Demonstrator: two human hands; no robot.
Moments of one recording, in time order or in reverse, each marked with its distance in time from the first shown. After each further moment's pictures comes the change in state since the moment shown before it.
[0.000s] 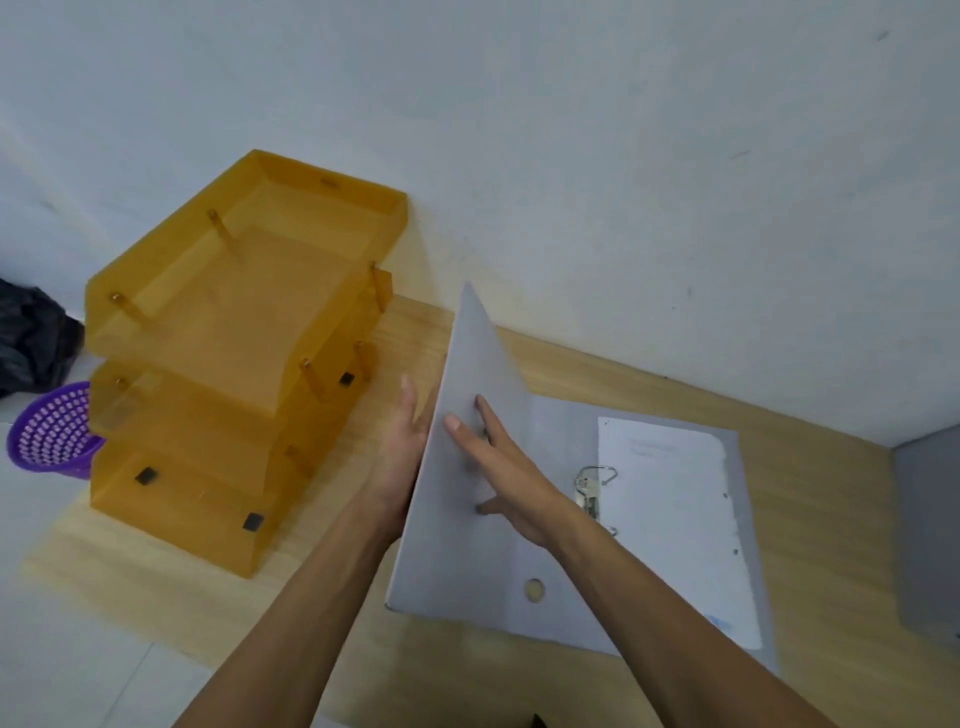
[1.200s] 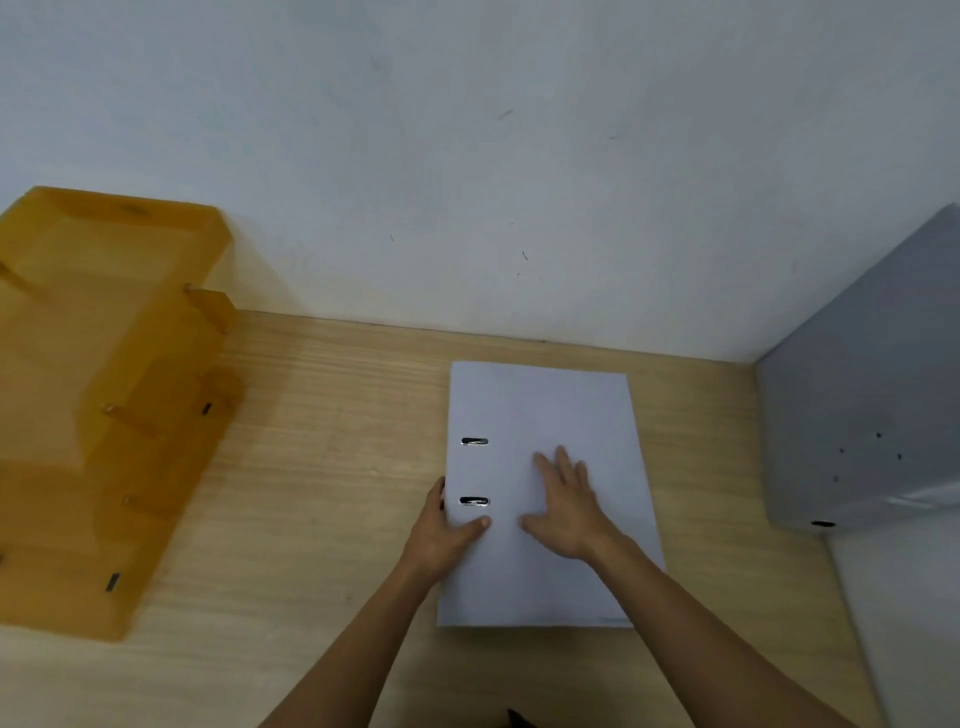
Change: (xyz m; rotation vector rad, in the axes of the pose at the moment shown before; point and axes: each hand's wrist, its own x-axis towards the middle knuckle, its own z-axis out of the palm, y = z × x) left_hand 0.078 -0.187 0.073 0.761 0.149 0.016; right_hand -0.046 0.133 -0.213 -0.901 0.325 0.157
